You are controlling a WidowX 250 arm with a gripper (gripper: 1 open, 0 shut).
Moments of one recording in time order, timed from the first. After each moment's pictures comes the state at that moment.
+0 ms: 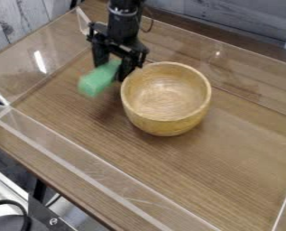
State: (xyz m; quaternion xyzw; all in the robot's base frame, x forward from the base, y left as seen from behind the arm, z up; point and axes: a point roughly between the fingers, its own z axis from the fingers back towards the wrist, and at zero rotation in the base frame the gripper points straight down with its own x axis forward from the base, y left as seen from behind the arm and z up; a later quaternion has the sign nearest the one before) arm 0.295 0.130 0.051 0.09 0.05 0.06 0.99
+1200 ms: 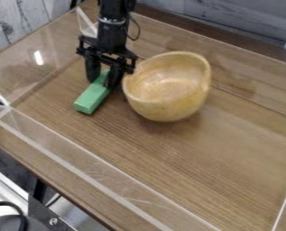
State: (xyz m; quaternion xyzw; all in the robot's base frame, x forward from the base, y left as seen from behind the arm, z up) arm 0.287 0.146 0.041 0.06 0.10 0.09 0.99
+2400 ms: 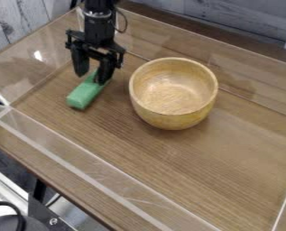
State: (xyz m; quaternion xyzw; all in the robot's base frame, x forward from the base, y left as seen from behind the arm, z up) arm 0.272 0.155 0.039 0.05 0.12 0.10 0.99
